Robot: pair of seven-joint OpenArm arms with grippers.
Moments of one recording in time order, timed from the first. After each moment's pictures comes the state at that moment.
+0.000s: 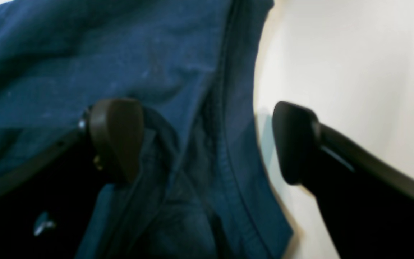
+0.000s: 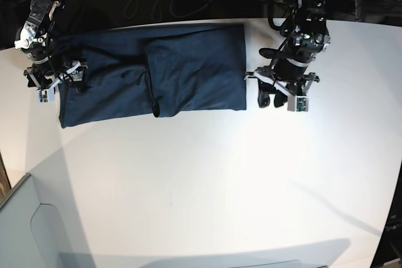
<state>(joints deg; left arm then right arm) 18.1 -7.5 -5.3 106.9 -19.7 -6.6 37.4 -12.4 9.2 32.4 84.8 7.3 35.6 -32.9</state>
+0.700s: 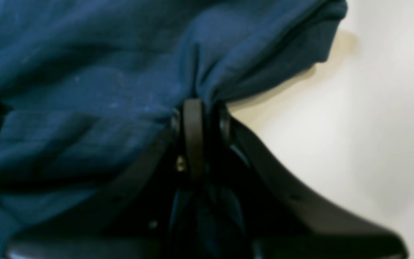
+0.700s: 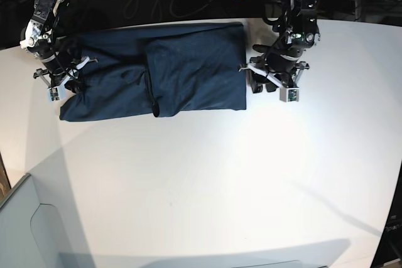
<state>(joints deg) 17.9 -5.3 -5.4 99.2 -19.7 -6.6 37.0 -13.7 8.5 29.7 85.9 7.6 41.2 -31.6</state>
